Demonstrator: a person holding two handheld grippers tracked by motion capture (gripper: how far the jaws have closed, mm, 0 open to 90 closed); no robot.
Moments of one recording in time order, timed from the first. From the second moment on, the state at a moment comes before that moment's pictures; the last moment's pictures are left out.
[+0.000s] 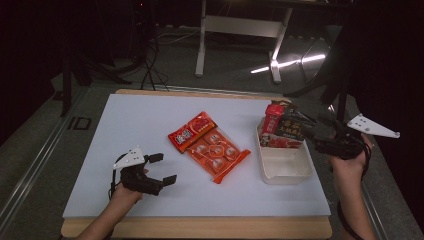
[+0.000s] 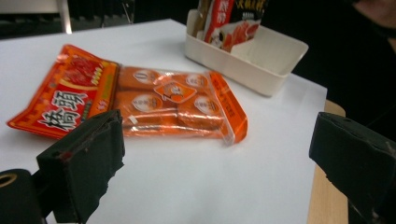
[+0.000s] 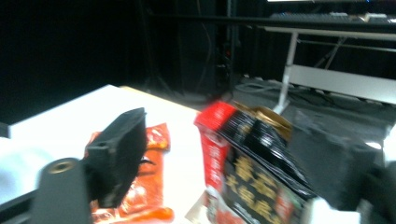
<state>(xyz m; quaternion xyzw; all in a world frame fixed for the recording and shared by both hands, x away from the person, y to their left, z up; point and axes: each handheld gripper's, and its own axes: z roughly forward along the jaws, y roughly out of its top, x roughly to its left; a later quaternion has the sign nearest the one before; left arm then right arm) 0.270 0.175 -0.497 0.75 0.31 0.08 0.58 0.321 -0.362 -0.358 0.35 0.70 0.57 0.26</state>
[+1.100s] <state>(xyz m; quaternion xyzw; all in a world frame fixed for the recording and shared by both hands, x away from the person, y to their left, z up) 0.339 0.112 -0.475 0.80 0.32 0.06 0.51 0.244 -0.284 -0.419 0.33 0.73 0.59 0.14</state>
